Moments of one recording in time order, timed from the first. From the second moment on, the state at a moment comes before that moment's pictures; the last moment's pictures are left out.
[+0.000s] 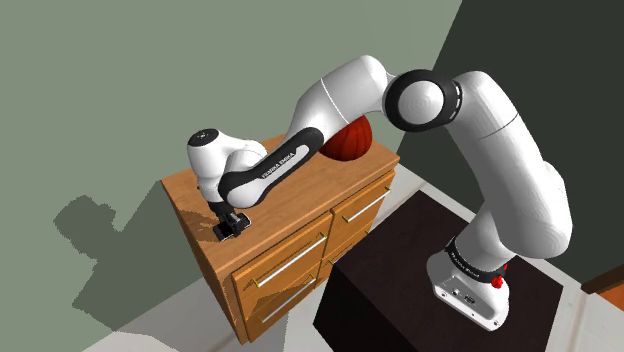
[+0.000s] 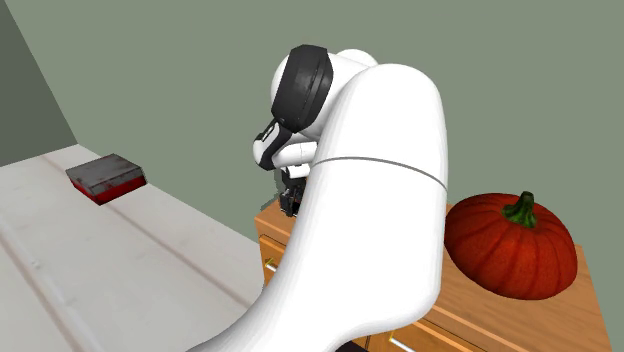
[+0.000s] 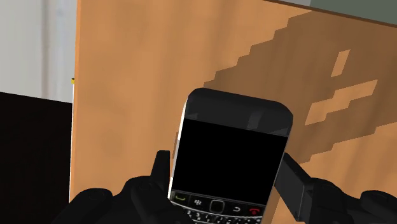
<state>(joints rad) 0.25 0.92 0.49 -1.51 -0.50 2.24 2.37</state>
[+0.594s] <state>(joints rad) 0.25 0.92 0.49 -1.51 -0.50 2.24 2.37</state>
